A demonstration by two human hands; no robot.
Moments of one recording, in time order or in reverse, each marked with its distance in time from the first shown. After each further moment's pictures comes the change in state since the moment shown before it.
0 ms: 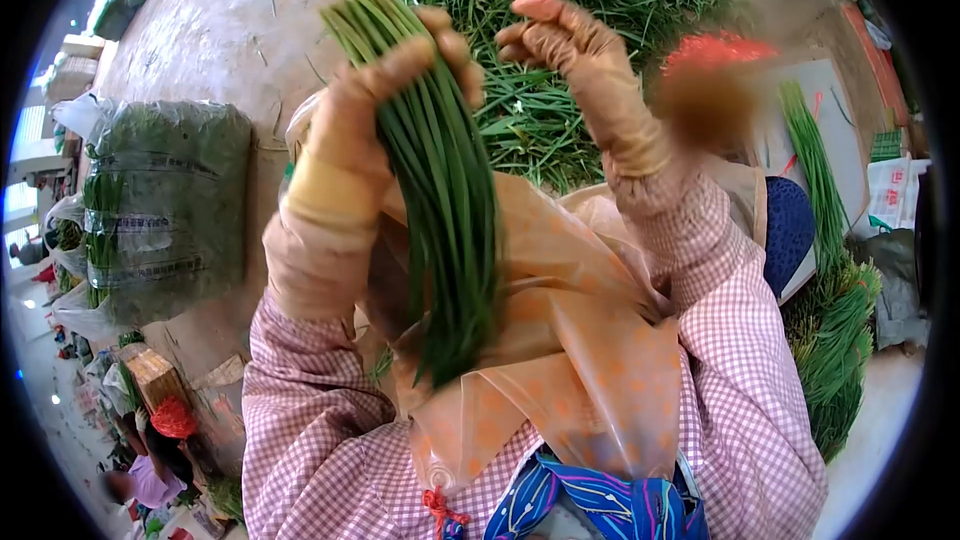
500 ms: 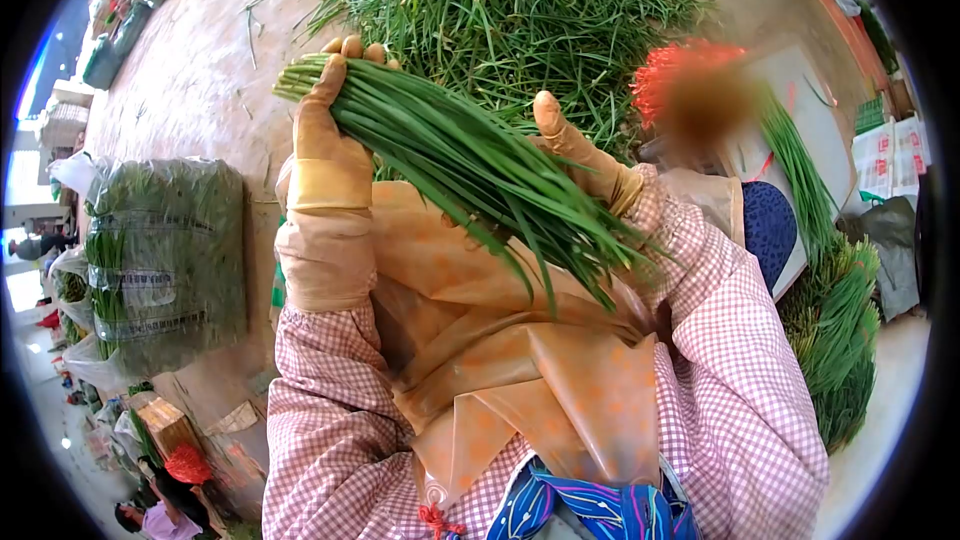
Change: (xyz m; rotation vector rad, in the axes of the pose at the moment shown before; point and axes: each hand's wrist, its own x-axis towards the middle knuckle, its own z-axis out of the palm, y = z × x) left_hand 0.072 -0.014 -0.052 -0.403 0.141 0.199; right_hand -0.035 -0.013 -0.024 0.572 -0.545 0.679
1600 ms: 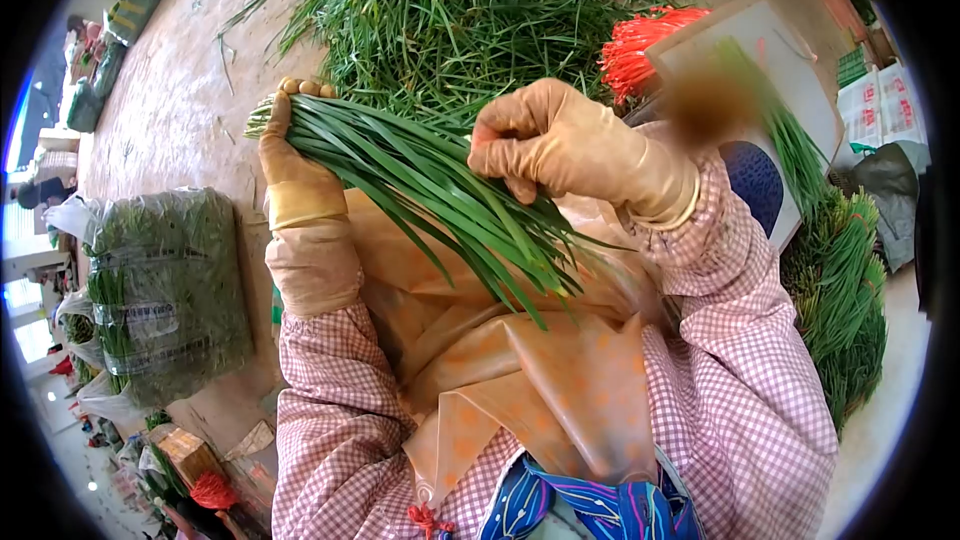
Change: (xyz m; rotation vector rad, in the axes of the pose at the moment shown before) left_hand -0.004 -0.001 -0.013 -0.008 -0.040 0.061; right_hand -0.034 -0.041 0.058 -0.812 0.421 -0.089
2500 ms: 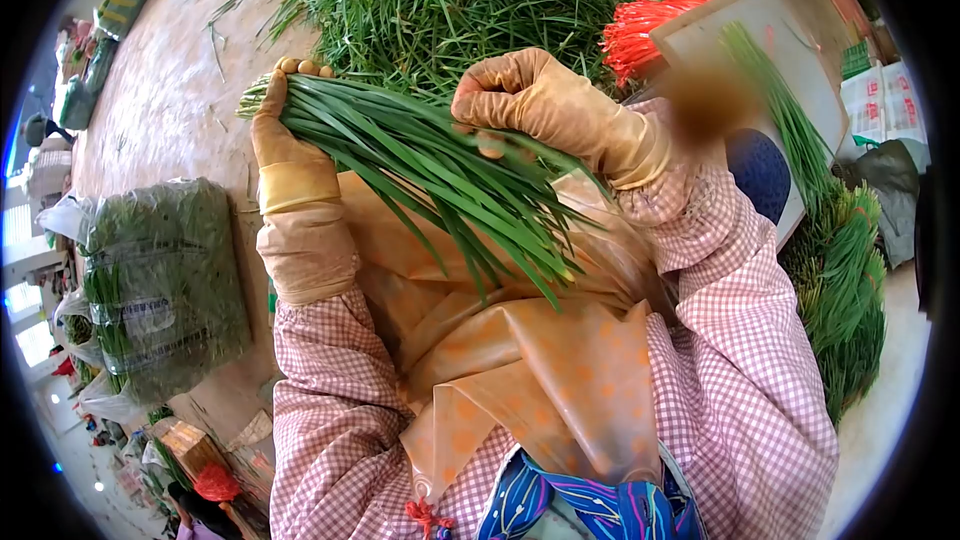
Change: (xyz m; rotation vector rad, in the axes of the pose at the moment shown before) left_hand 0.004 -0.003 -0.003 0.018 0.034 -0.039; right_hand 0.029 0.032 -0.004 0.250 0.076 0.016
